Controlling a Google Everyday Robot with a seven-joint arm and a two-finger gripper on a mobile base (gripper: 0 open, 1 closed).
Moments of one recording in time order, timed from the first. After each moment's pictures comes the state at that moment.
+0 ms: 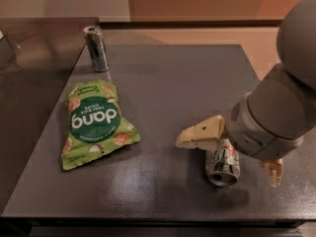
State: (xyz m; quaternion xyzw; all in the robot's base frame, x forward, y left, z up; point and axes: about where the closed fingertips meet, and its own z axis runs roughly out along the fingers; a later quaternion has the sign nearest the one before) arm 0.348 -0.125 0.873 -0.98 0.16 -0.03 0.11
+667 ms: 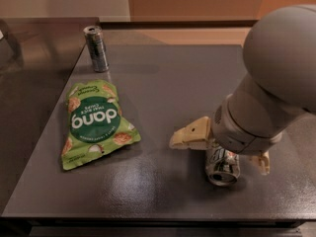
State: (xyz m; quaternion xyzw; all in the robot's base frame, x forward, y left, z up) arm 0.368 -0.119 0.857 -0.99 0.12 -0.07 0.08
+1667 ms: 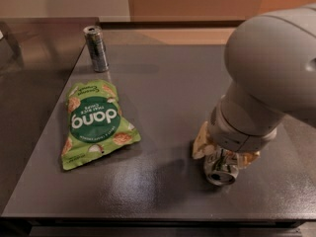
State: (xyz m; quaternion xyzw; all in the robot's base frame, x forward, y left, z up) arm 0.376 -0.127 0.853 -0.99 0.11 -0.08 0.03
